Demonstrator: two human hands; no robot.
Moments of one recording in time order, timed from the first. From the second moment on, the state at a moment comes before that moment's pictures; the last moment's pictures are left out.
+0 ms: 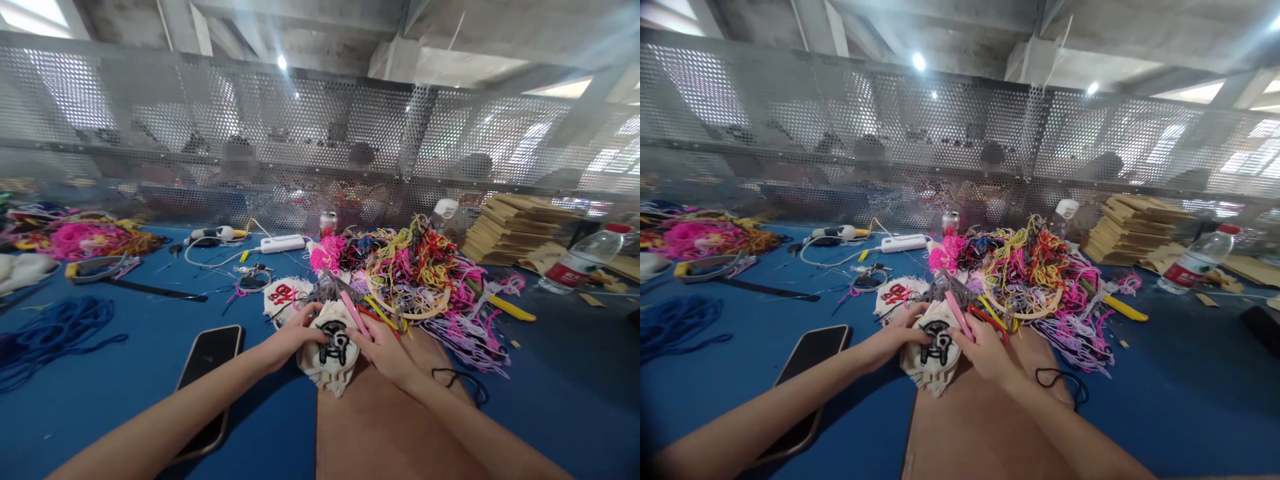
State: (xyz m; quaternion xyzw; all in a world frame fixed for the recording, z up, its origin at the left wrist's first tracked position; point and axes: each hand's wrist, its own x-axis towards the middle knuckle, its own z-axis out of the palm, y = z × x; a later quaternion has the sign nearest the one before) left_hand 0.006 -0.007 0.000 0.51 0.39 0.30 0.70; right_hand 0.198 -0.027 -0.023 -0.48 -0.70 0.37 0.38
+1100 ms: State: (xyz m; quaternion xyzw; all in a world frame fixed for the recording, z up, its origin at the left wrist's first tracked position) left_hand -0.004 -0.001 0.002 0.59 0.33 0.26 0.69; right_hand 0.203 -0.024 -0.026 -0.47 -0.64 0.47 0.39
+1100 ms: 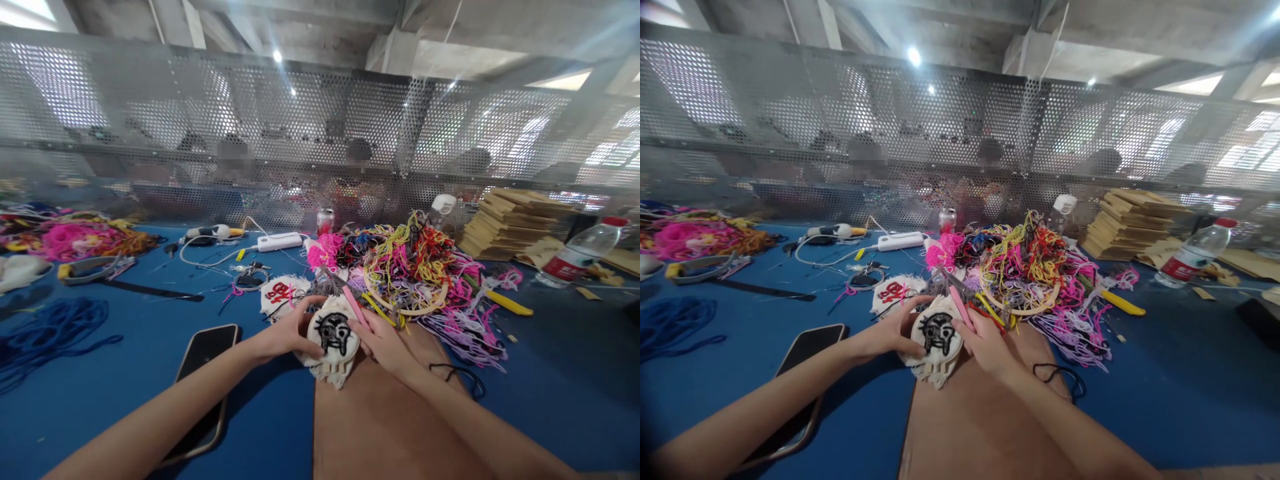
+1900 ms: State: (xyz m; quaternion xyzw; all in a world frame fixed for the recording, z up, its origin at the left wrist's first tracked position) left_hand 0.000 0.003 -0.006 0.60 0.33 0.30 0.66; right_hand 0.212 -0.013 -0.028 -0.47 -0.62 0.43 0.46
